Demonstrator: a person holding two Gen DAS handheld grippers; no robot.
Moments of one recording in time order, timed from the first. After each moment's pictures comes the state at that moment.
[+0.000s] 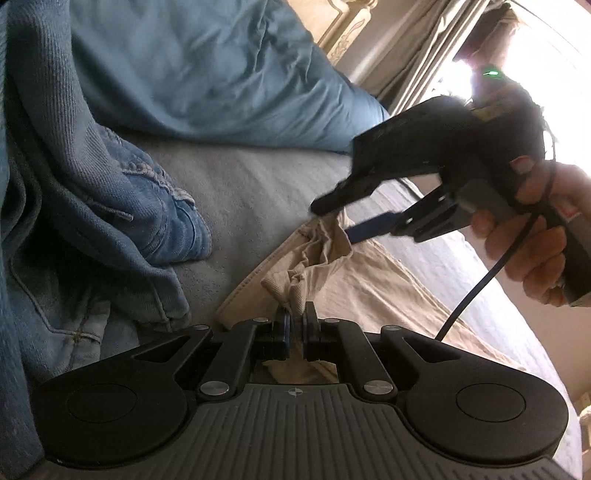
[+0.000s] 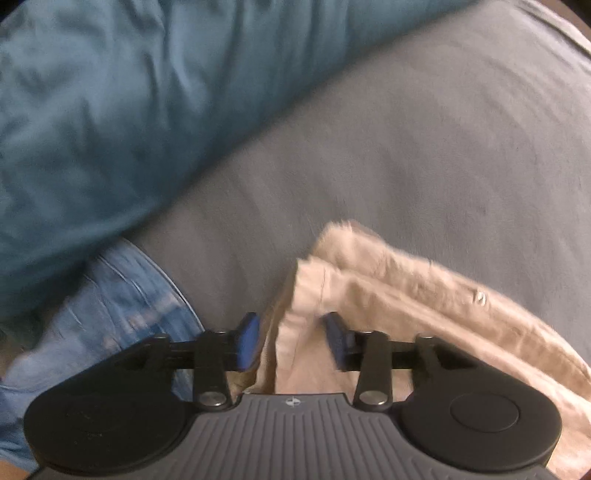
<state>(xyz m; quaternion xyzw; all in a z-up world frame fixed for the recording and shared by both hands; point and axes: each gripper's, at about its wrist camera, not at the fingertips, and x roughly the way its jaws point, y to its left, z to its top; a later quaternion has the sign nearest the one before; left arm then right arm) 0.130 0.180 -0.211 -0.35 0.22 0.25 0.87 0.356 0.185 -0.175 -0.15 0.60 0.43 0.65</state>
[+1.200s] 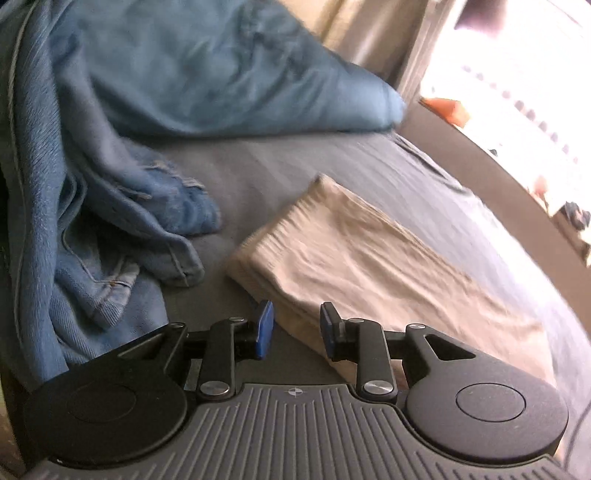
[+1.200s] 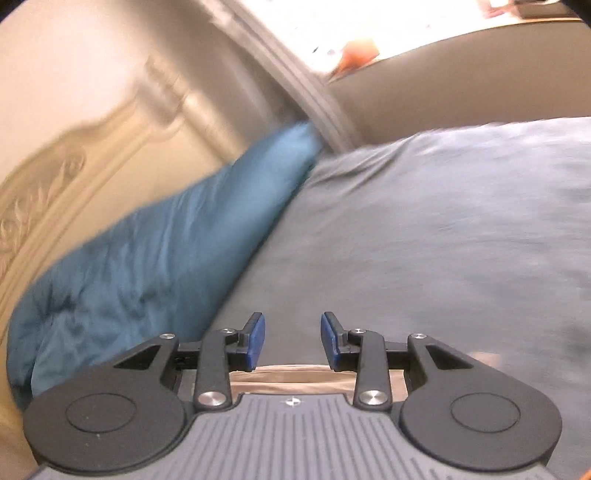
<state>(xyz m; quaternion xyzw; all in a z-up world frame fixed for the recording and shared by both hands) 0.122 0.125 -0.184 -0.29 0.28 0.28 0.87 0.408 -0.227 -0.059 0.18 0.41 0.34 0.83</state>
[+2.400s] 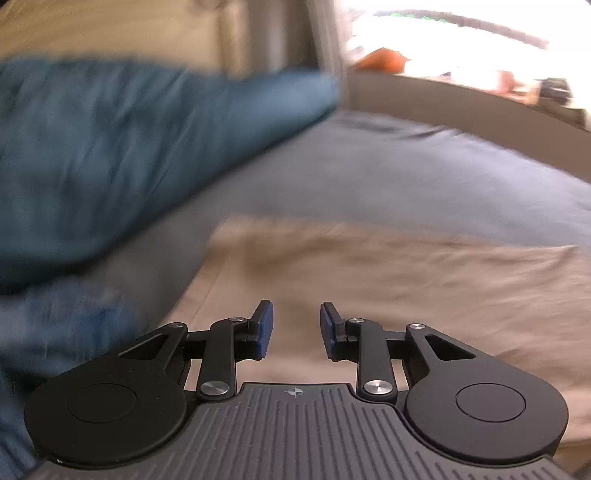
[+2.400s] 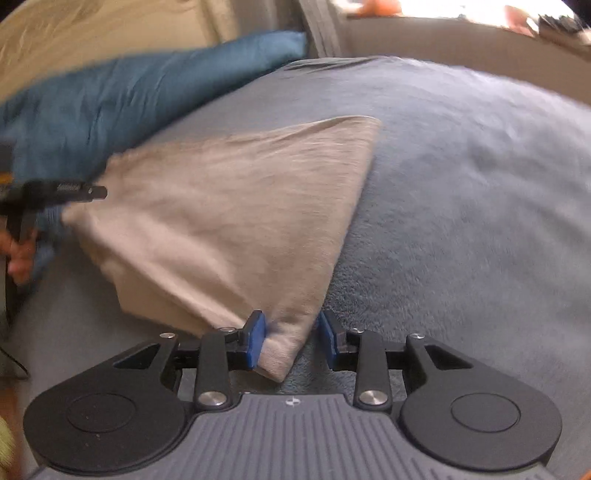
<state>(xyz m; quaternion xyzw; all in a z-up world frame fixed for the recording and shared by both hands) 0.228 0.061 -0.166 -0.04 0.32 0.24 0.91 0.283 -0.291 -0.214 -0.01 0.43 0.36 0.83</state>
